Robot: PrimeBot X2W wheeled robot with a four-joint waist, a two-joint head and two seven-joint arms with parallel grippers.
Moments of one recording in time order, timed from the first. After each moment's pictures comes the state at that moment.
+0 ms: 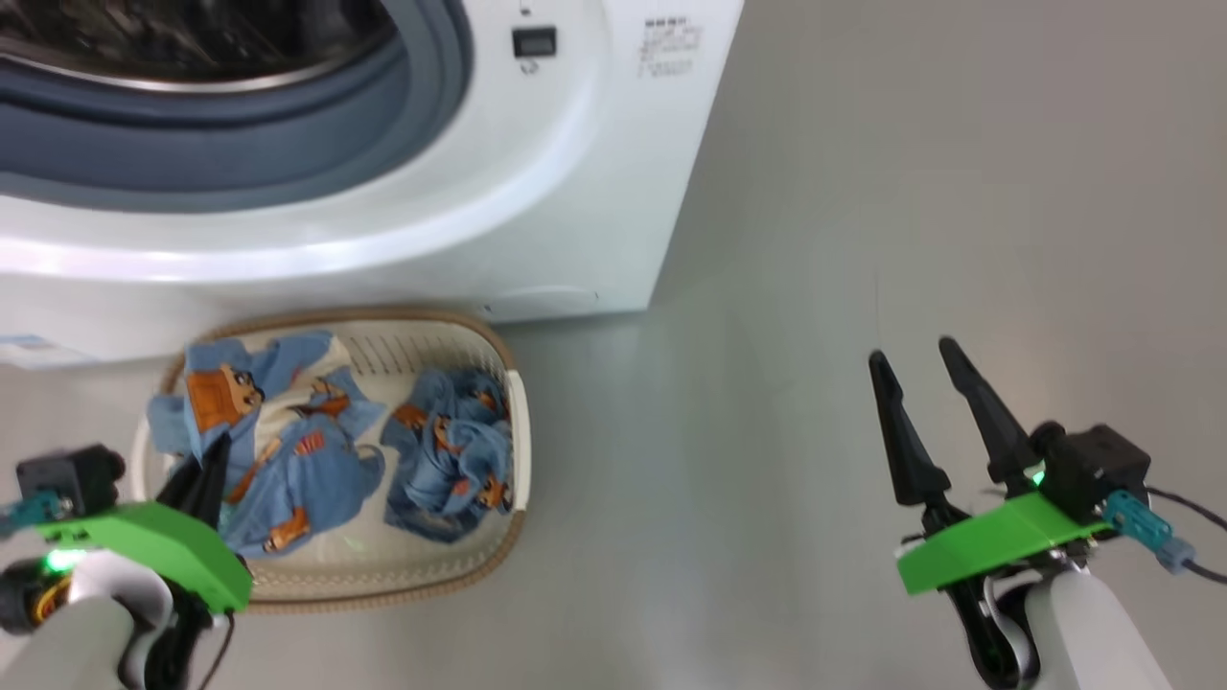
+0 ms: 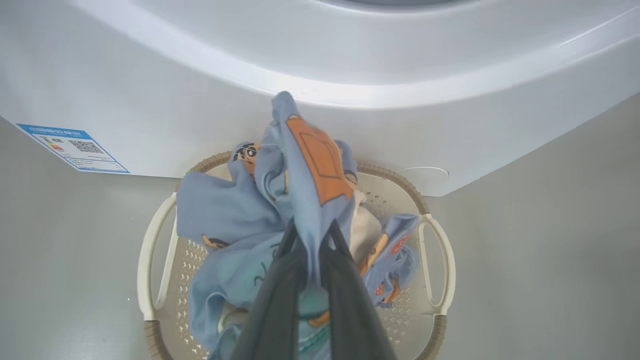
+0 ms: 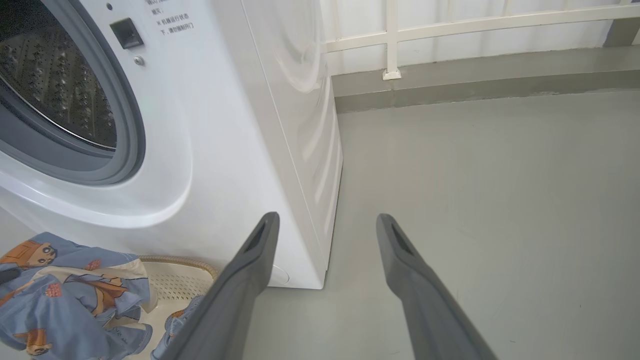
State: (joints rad) left arm -0.55 0.44 -0.65 0.75 -0.99 -0.13 -0.25; right arm -0.25 -0.08 0.06 0.20 0.26 0.13 -0.25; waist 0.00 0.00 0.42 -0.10
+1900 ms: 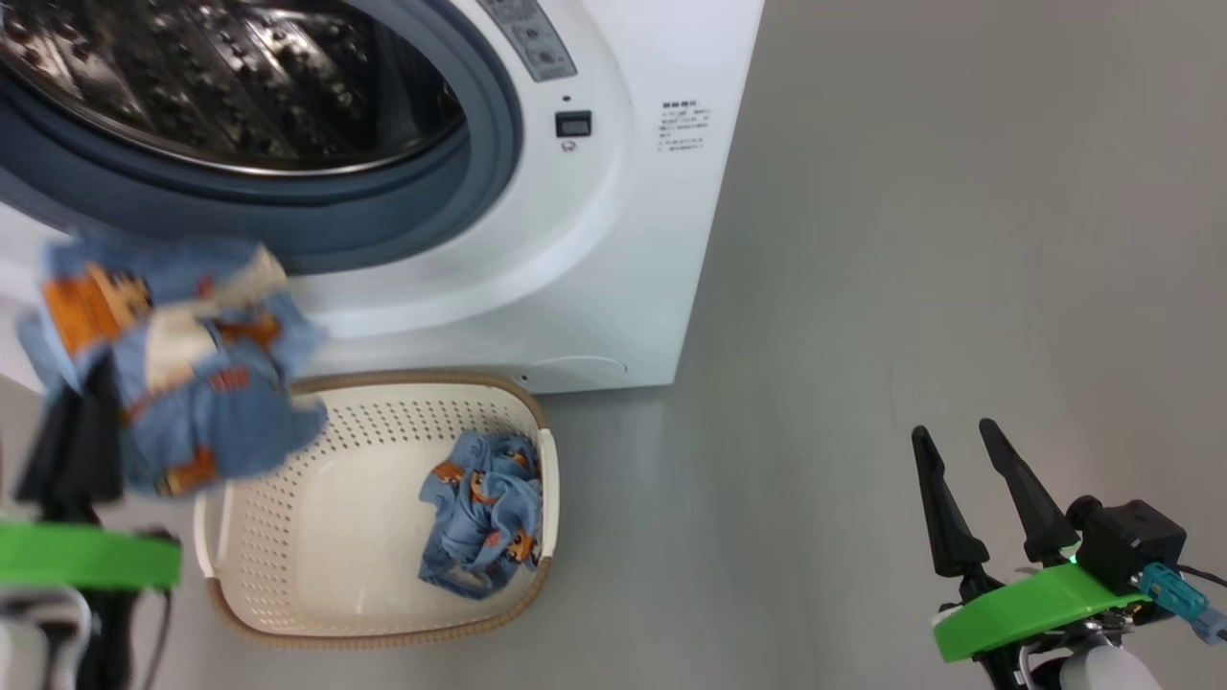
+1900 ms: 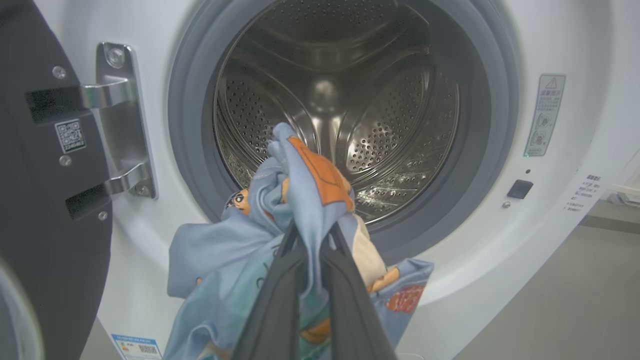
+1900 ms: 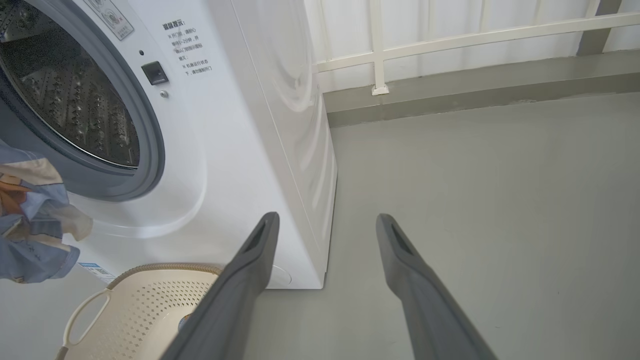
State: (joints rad) left arm -0.21 0.33 -0.03 0.14 -0.60 -0.13 -0.25; right arm -0.10 -0.10 0.01 0.18 0.30 0.13 -0.25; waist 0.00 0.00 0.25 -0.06
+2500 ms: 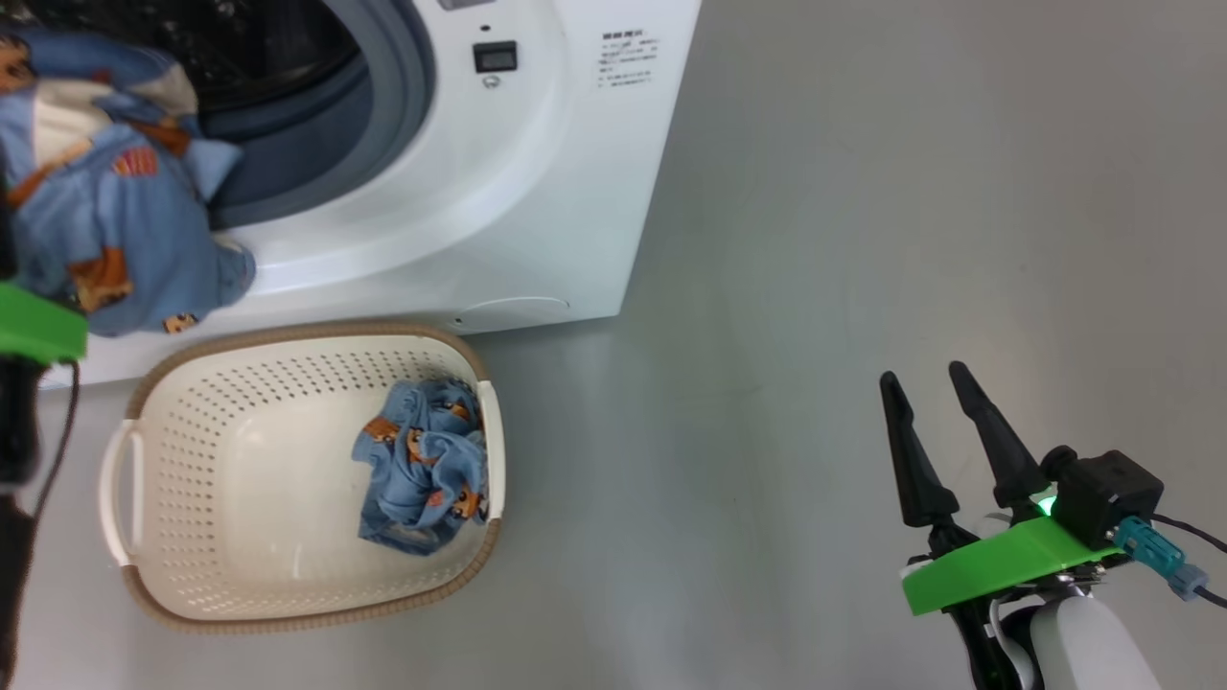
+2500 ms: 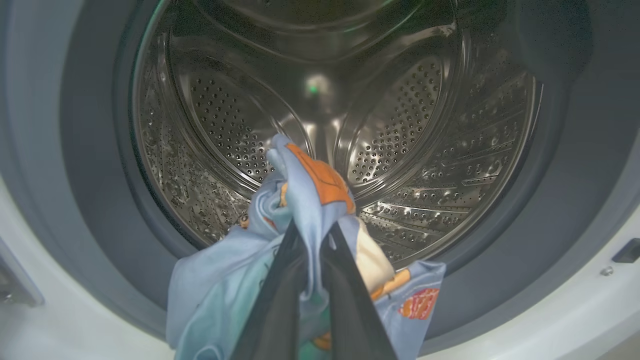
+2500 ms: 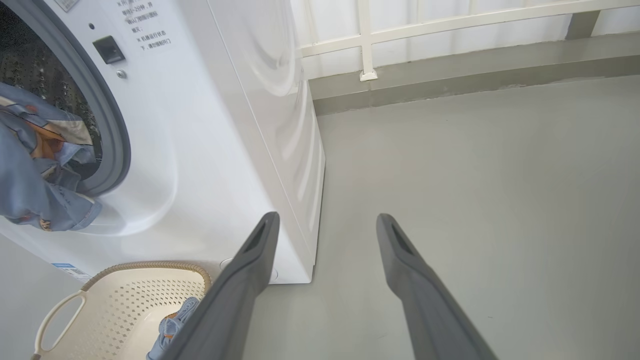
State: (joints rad) left arm -0.72 0.44 -0.19 0.49 -0.68 -0.13 -0.26; right arm -0.19 -0.07 0.04 0.17 0.29 0.13 -0.25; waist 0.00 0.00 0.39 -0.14
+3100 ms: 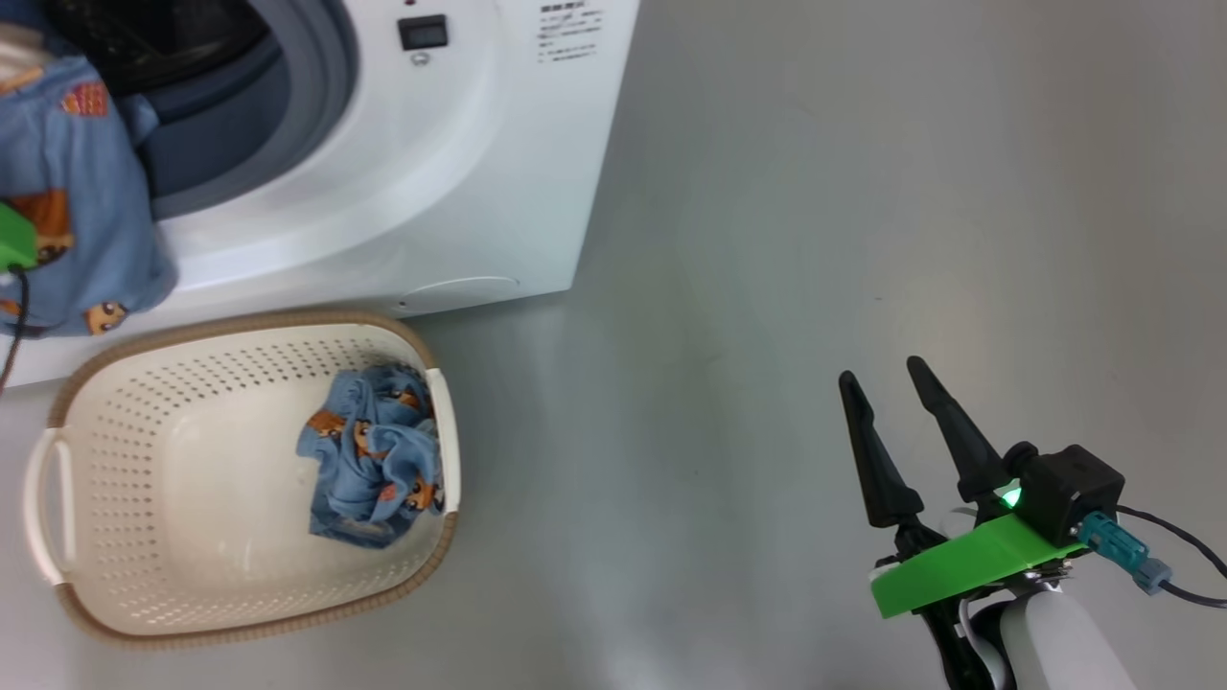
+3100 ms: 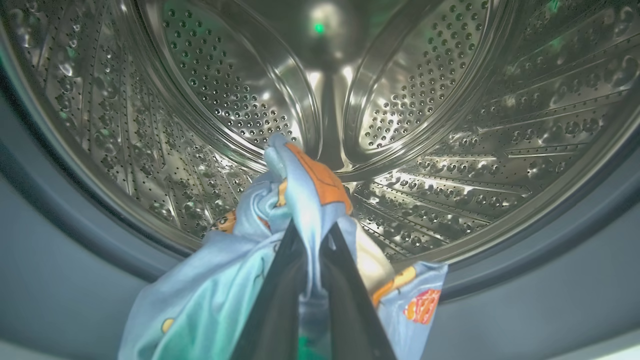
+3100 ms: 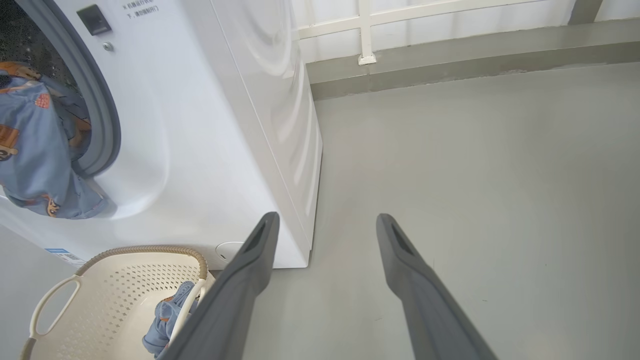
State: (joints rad) left arm -1.05 0.47 -0.46 0.89 -0.83 -0.13 -0.26; right arm -0.21 -0.06 0.10 0.16 0.28 0.13 -0.25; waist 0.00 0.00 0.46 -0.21
